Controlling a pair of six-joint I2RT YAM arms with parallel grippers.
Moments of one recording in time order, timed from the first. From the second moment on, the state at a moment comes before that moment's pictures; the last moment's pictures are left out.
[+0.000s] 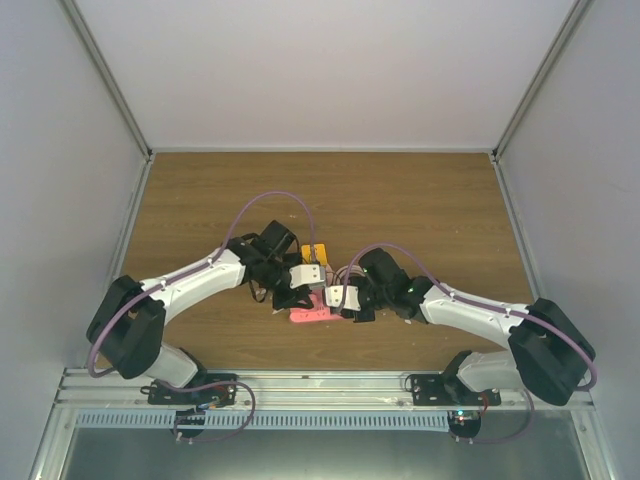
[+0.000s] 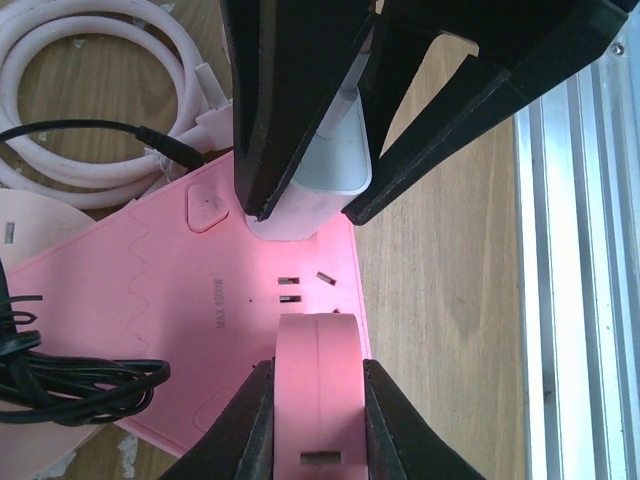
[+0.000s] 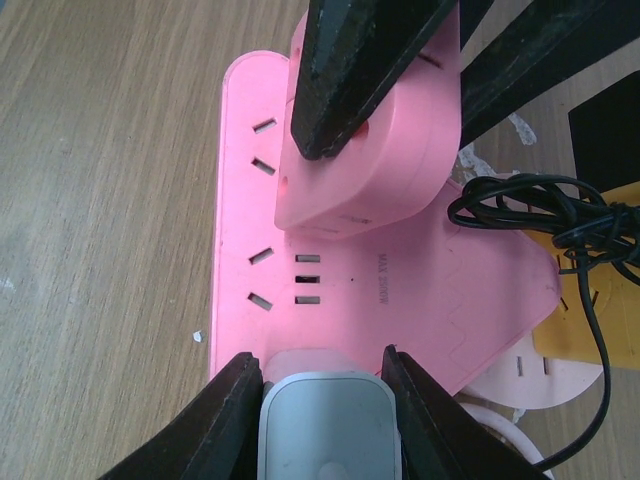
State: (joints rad) left arm -0.66 1.46 0.94 -0.67 0.60 0.64; right arm 0.79 1.30 0.61 -0.15 -0.38 -0.87
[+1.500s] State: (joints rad) left arm -0.50 1.39 1.09 -0.85 0.87 0.68; right arm 0.79 1.27 0.63 -0.17 -0.37 -0.82
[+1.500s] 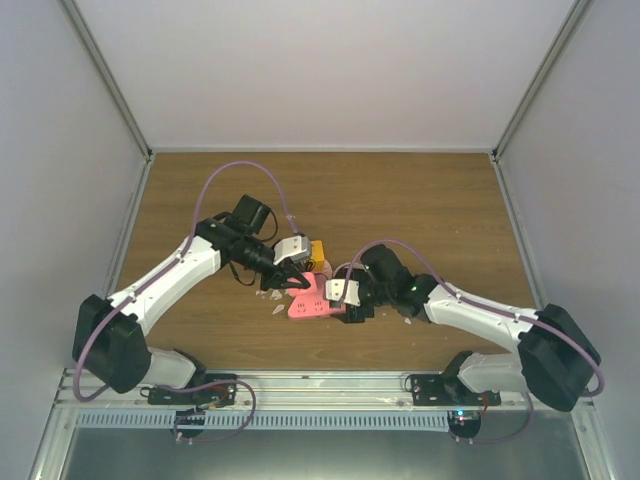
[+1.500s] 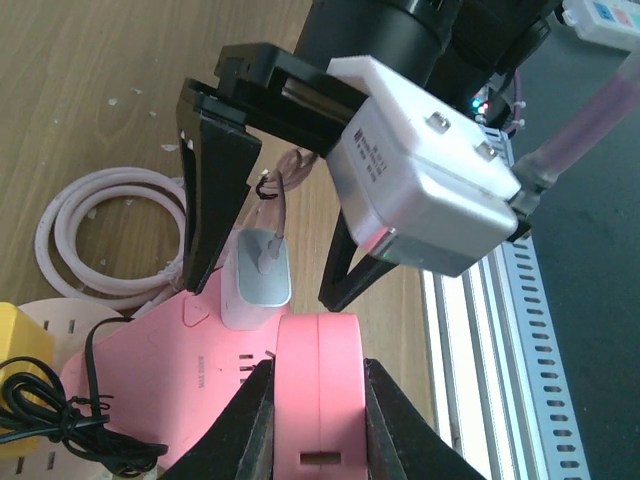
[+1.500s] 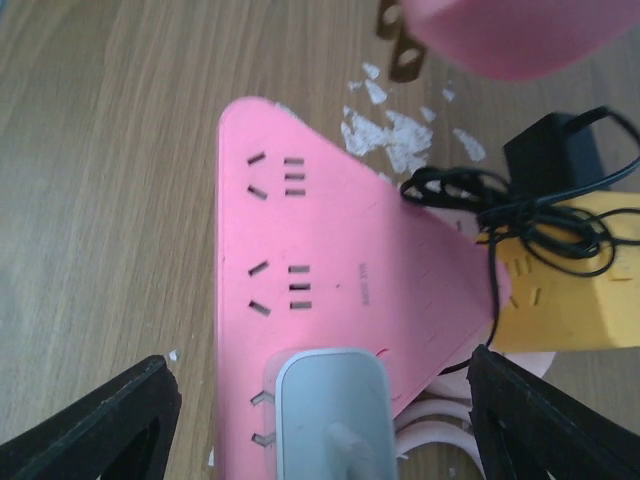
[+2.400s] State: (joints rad) left arm -0.49 1.29 1.06 -0.75 0.91 0.62; right arm 0.72 1.25 0.91 -0.33 -0.76 -0.68
